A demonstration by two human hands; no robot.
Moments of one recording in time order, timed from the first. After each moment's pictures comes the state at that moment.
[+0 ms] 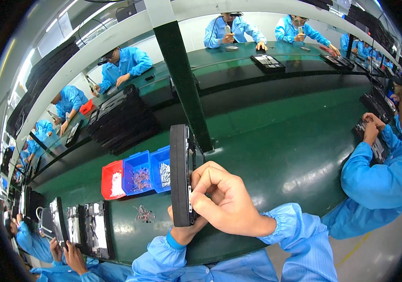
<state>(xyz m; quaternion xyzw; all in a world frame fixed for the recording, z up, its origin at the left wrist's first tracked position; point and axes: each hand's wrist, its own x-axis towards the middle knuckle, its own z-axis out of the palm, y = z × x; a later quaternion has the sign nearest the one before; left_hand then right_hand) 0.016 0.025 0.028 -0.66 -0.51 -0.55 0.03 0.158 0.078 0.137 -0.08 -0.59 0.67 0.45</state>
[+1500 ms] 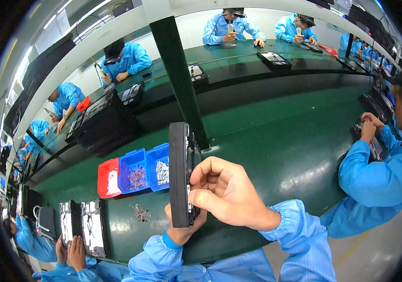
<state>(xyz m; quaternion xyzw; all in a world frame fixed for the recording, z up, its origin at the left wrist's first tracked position) 0.018 0.028 0.032 -0.68 -0.51 -0.53 0.06 0.170 0.090 0.151 -0.16 -0.54 0.74 0.37</state>
